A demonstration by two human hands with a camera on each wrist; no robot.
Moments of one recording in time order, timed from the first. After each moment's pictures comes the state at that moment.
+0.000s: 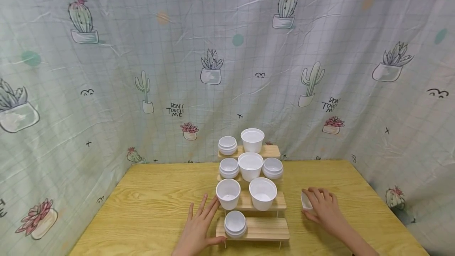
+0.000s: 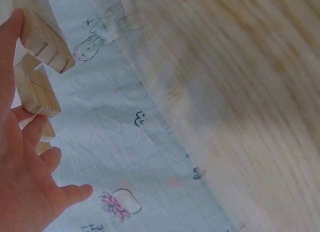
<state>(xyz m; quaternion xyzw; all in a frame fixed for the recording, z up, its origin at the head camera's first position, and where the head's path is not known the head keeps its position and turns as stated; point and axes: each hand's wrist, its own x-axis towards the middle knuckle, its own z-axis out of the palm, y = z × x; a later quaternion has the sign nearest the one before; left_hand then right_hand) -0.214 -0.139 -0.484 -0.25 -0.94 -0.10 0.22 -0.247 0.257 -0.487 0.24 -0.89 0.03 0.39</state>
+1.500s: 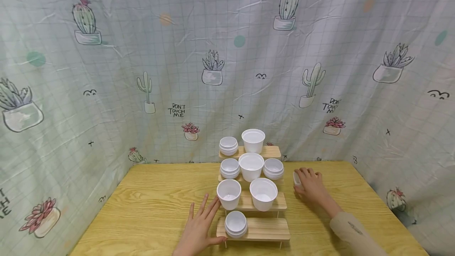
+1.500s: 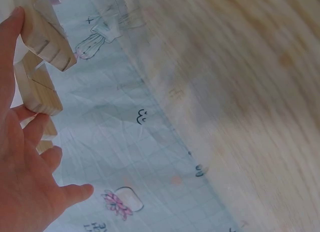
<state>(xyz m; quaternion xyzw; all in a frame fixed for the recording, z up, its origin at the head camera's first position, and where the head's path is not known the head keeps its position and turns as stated) -0.213 -0.138 -0.482 -0.25 -0.94 -0.10 0.22 -0.340 0.260 -0.499 0.18 -0.94 0.04 0.29</state>
